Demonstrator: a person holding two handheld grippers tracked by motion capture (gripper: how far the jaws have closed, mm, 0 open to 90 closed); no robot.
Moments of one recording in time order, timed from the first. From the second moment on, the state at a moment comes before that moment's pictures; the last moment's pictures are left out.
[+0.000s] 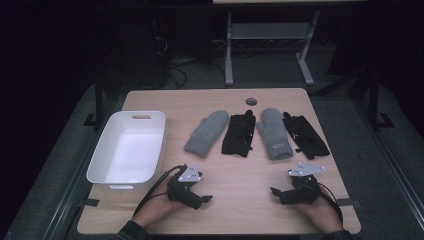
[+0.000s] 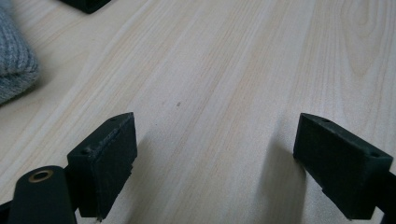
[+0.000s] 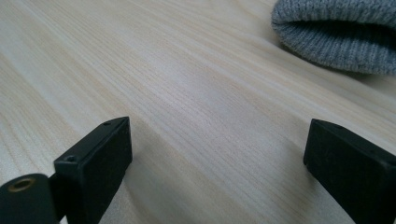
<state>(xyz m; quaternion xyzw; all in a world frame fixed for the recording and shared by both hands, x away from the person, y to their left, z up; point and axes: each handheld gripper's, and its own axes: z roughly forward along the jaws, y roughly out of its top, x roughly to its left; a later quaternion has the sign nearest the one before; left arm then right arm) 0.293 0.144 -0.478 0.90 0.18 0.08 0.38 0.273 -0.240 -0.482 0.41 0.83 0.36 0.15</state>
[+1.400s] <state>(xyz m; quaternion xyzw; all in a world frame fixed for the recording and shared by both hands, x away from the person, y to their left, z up) 0.294 0.141 -0.478 0.90 0.19 0.08 0.39 0.329 -0.253 -0.428 0.40 0.82 0.37 0.17</state>
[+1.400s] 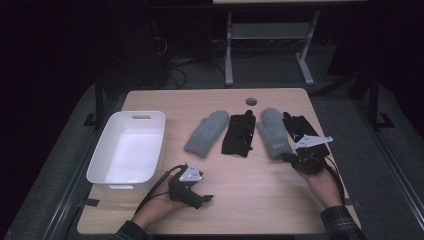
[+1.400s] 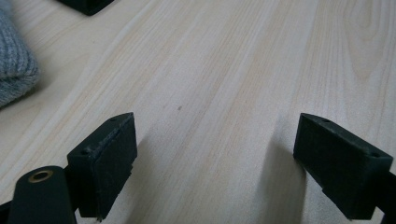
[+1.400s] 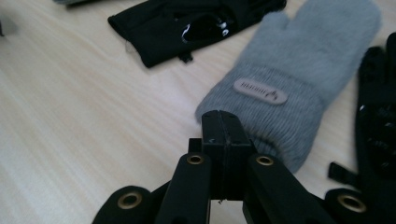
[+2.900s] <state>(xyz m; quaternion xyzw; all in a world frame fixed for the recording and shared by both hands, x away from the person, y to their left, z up) 0.294 0.140 -0.478 0.90 0.19 0.08 0.38 0.378 -0.251 -0.448 0.42 0.84 0.33 0.12</state>
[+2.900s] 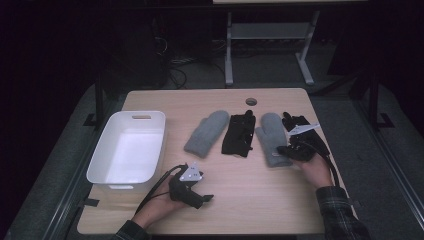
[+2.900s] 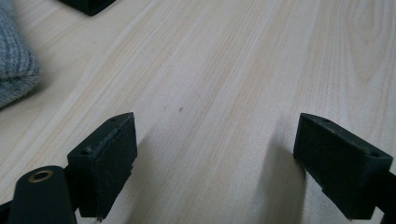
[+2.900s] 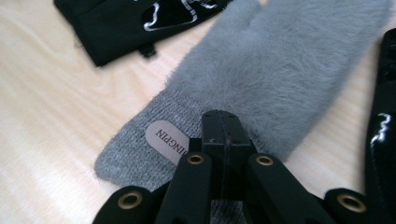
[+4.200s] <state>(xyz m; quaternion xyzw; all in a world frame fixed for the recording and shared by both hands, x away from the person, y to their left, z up) 0.294 0.140 -0.478 0.90 0.19 0.08 0.39 0.287 -0.250 -0.431 0.38 0.85 0.35 0.12</state>
